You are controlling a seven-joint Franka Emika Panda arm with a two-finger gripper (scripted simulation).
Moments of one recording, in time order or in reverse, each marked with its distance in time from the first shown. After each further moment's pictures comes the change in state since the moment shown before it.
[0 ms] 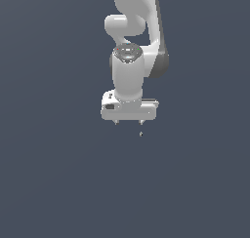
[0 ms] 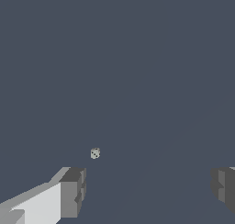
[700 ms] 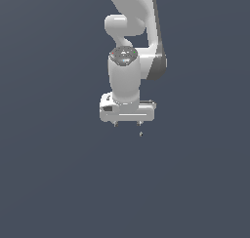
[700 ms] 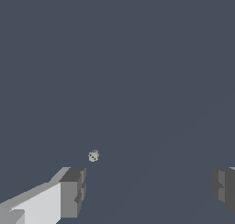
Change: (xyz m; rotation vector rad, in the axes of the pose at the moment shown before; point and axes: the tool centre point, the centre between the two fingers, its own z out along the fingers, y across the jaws) arm 0.002 0.005 0.007 0.018 0.003 0.000
